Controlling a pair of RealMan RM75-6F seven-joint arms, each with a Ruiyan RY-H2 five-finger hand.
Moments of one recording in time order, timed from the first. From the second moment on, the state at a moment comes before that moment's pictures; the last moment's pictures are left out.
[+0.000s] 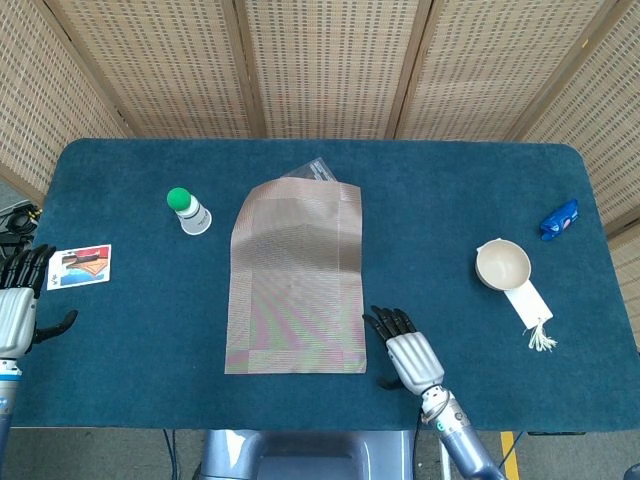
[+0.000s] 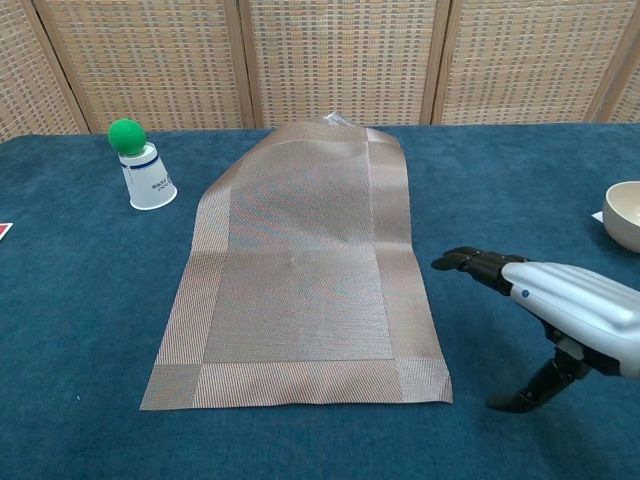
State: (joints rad) left arm -0.19 -1.17 -0.12 -1.59 1.33 1.39 0.07; right arm 0.39 -1.62 -0.02 -1.65 -1.36 1.19 -0.31
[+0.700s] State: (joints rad) left arm -0.19 -1.18 -0.13 -1.58 1.32 1.38 0.08; right arm 0.39 -1.72 0.02 -1.55 -1.30 1.12 -0.25
